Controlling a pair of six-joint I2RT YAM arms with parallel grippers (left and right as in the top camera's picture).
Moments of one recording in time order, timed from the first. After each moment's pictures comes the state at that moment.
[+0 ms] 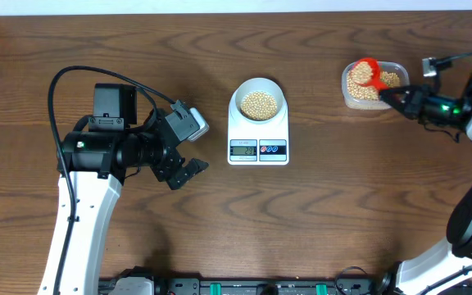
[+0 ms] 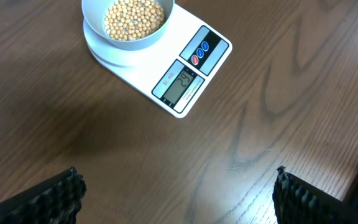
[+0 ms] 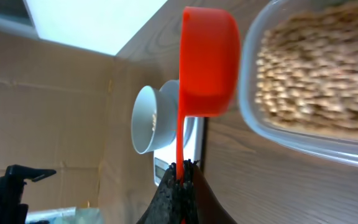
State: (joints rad) left arm -0.06 1.26 1.20 -1.09 0.55 0.83; right arm -0.37 1.84 1.25 -0.54 -1.15 0.07
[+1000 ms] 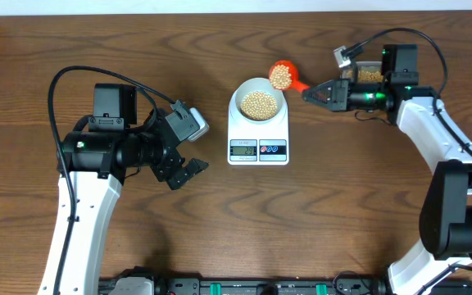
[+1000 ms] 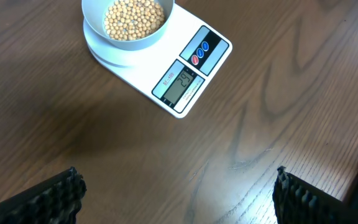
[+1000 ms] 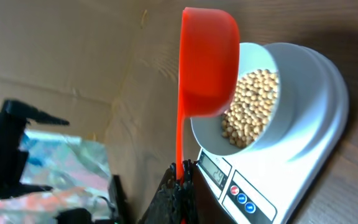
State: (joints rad) left arm -0.06 1.26 1.20 -1.09 0.55 0.83; right arm 0.03 1.84 1.25 -0.33 -1.16 0.16
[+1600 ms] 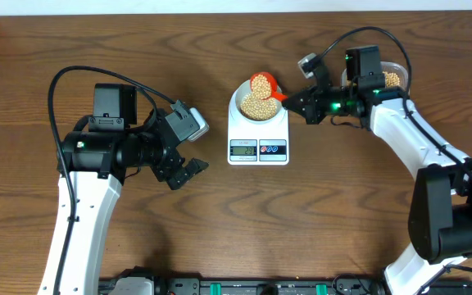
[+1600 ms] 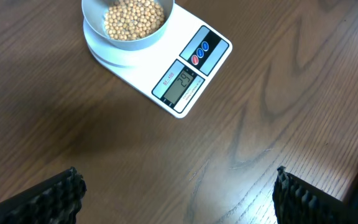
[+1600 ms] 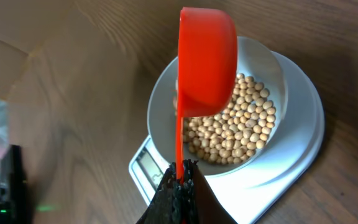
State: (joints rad) left arm -0.06 1.26 1.20 -1.09 0.55 0.83; right arm 0.19 1.84 1.25 -0.33 -0.85 -0.14
